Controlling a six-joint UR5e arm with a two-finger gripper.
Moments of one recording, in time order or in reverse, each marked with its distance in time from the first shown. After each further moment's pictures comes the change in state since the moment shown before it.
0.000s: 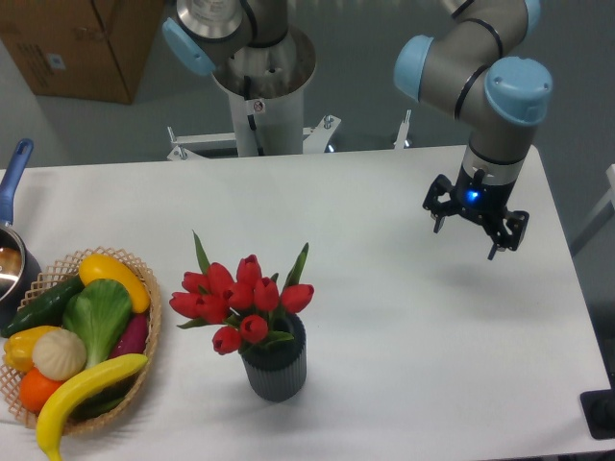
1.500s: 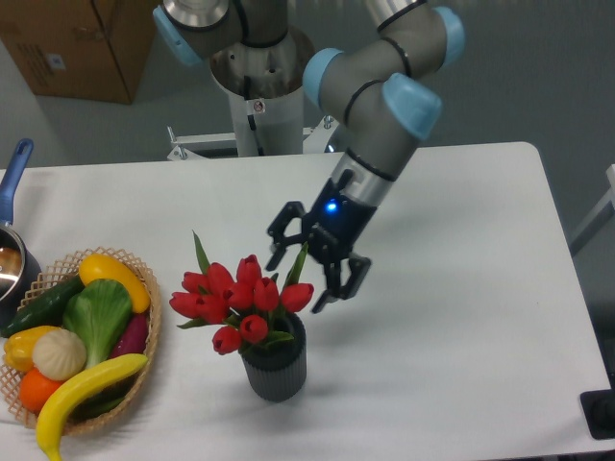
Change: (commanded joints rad) arm -0.279 0.080 -0.164 0.198 -0.693 -0.097
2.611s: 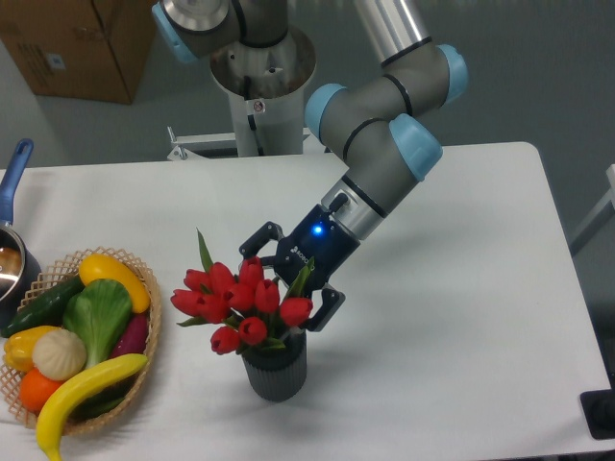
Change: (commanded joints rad) arm 0.032 -0.127 0.069 0.034 -0.347 -0.002
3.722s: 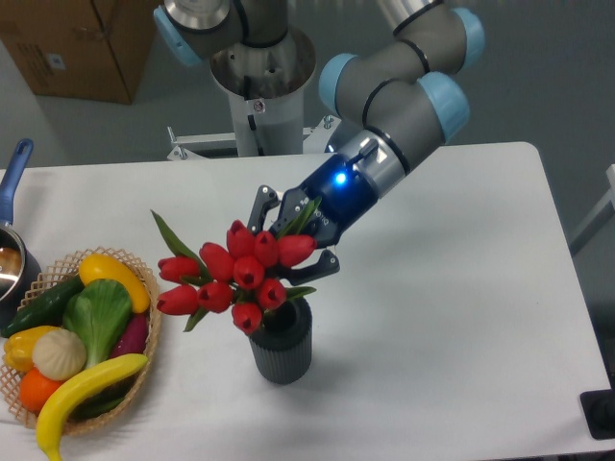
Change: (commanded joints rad) arm 0.058 0.118 0.107 -0.002 -0.221 -0.302
